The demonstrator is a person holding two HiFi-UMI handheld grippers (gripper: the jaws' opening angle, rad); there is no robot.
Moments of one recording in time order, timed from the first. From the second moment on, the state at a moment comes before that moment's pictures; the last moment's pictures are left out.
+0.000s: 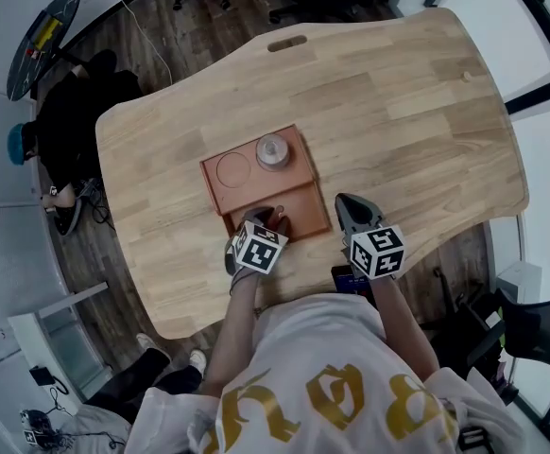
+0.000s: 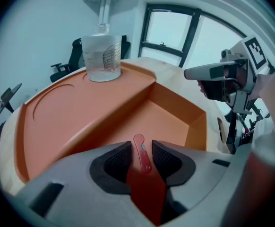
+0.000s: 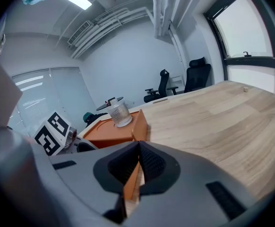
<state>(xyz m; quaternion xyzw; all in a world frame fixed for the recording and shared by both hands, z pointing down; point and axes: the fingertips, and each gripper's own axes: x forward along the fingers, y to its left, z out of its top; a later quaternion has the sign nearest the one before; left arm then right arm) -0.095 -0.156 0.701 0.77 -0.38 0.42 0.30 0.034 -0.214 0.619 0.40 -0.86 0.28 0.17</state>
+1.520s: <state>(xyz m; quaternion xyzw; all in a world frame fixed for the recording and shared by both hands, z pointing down) -0.095 -0.166 0.674 0.78 -0.42 0.40 0.25 0.024 -0.218 0.597 0.38 -0.87 0.25 0.16</state>
